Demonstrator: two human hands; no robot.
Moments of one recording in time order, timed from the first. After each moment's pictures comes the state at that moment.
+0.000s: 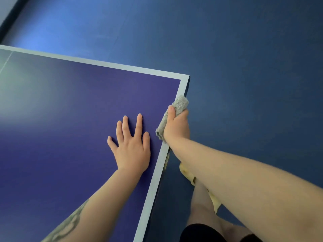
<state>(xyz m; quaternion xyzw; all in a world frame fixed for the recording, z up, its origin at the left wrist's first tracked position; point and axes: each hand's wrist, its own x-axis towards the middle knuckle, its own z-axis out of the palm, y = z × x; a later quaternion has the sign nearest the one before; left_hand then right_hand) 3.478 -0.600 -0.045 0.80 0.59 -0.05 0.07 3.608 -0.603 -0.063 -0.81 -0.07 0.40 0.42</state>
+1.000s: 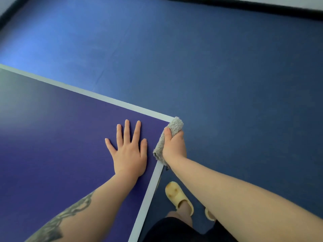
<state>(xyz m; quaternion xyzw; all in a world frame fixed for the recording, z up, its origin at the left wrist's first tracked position) 3.548 -0.528 -0.050 0.81 0.57 -0.04 0.09 3.676 -0.561 -0.051 -0.82 -0.09 0.44 0.36</state>
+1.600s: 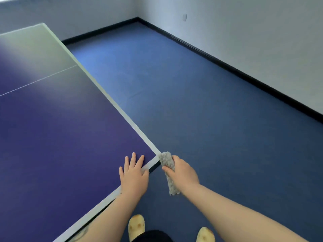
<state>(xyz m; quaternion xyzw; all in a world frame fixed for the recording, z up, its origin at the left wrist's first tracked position) 3.654 -0.594 -0.007 0.61 0.75 0.01 0.25 3.819 -0.587 0.016 -0.72 -0.59 0.36 0.07</state>
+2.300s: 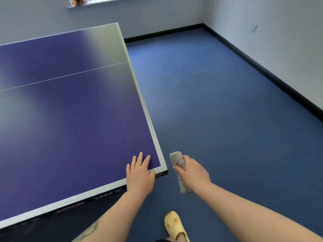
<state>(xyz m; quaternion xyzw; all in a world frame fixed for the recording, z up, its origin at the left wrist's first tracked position) 3.703 -0.584 0.005 0.49 0.85 0.02 0.21 3.872 -0.503 0.011 -0.57 -0.75 0.34 -0.02</state>
